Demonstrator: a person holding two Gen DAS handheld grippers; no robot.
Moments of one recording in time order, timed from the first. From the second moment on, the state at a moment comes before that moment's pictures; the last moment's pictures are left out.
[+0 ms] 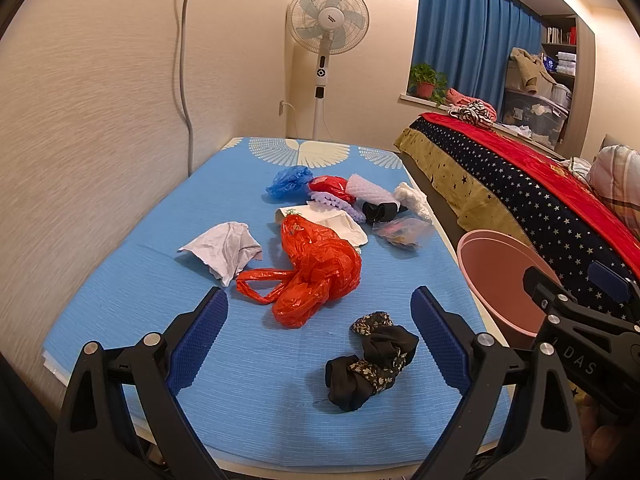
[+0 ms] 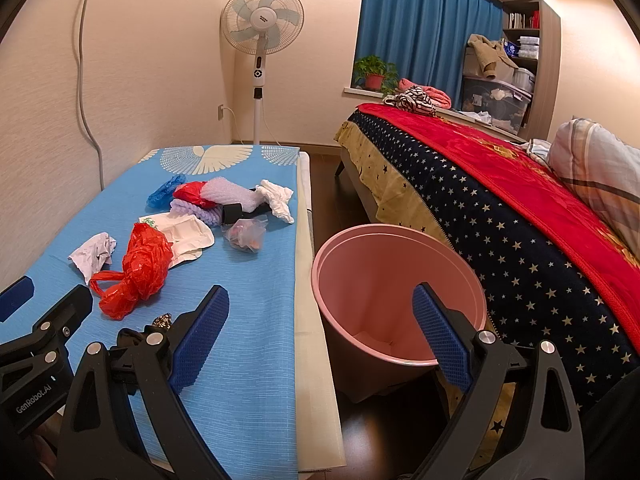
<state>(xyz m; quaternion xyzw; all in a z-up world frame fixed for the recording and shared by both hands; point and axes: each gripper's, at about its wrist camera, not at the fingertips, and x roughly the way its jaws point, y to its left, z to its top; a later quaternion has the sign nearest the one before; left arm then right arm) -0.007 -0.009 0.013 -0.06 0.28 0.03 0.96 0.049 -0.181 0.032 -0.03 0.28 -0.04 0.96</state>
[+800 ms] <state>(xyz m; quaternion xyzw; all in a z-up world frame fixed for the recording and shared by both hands) -0.004 0.020 0.018 -0.09 0.28 0.09 0.95 0.058 -0.140 0.013 0.00 0.31 0.13 0.94</state>
